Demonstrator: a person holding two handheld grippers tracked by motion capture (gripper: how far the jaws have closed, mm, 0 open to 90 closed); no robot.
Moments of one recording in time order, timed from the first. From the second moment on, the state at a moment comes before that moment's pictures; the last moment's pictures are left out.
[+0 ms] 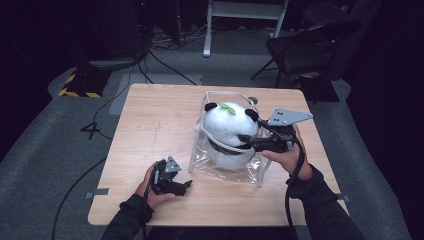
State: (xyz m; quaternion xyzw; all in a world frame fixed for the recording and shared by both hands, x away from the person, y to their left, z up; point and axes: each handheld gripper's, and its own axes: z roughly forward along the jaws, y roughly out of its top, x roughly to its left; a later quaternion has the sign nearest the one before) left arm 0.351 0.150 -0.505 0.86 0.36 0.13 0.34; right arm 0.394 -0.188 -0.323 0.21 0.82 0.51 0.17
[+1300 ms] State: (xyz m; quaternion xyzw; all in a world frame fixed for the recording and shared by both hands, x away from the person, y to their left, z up) left arm 0.351 0.150 -0.505 0.86 0.36 0.13 0.34; right arm 0.404 -0.175 -0.325 0.22 0.88 0.39 0.13
